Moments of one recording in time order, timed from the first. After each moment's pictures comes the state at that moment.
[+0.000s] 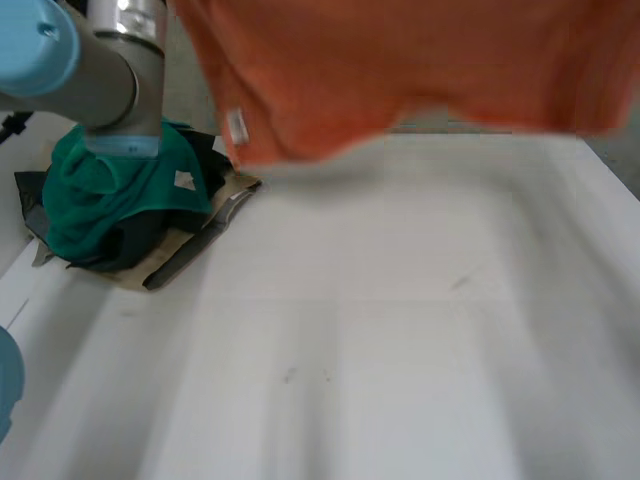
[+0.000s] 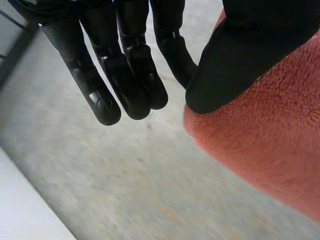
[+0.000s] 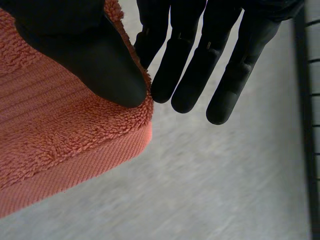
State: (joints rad) left arm 4.32 -2.34 -0.50 3.67 -1.53 3.90; right arm 1.73 -1.10 0.90 -0.59 1.66 2.27; left_hand 1.13 1.20 1.19 1.20 1.00; right_hand 1.10 1.18 1.19 1.20 1.02
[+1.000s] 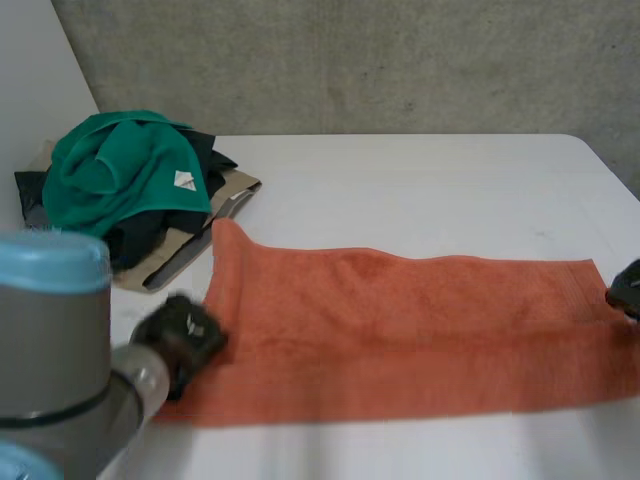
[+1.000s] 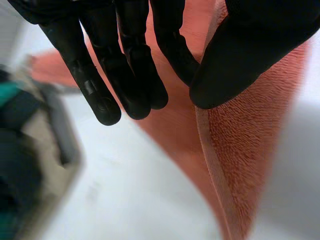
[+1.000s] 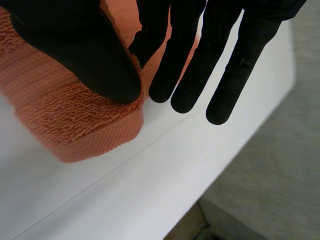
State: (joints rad) left arm 4.19 -1.83 -1.75 2.97 -1.66 3.97; right arm 1.46 -1.32 1.72 0.19 1.48 1.89; left_hand 1.13 1.20 1.19 1.20 1.01; right_hand 1.10 1.18 1.19 1.20 1.02
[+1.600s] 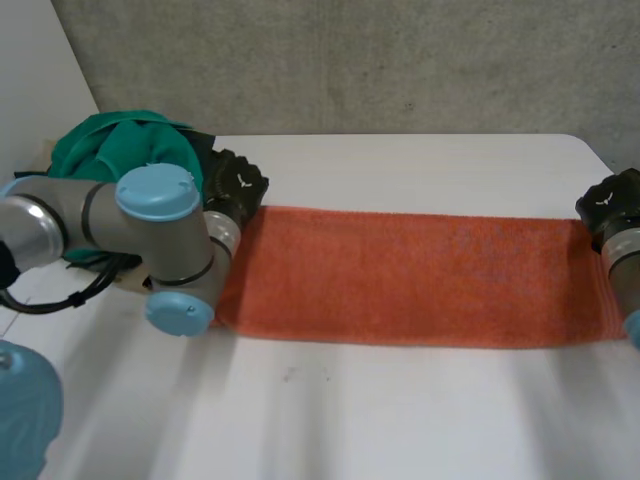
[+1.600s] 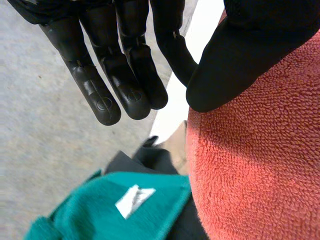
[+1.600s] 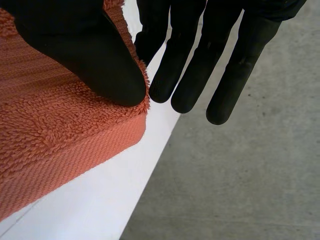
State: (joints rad) left arm 4.21 -2.42 -1.03 3.39 -1.65 4.04; right arm 1.60 -1.00 1.49 -0.37 1.57 2.06; left_hand 1.13 1.20 1.19 1.20 1.01; right_hand 1.10 1.18 1.19 1.20 1.02
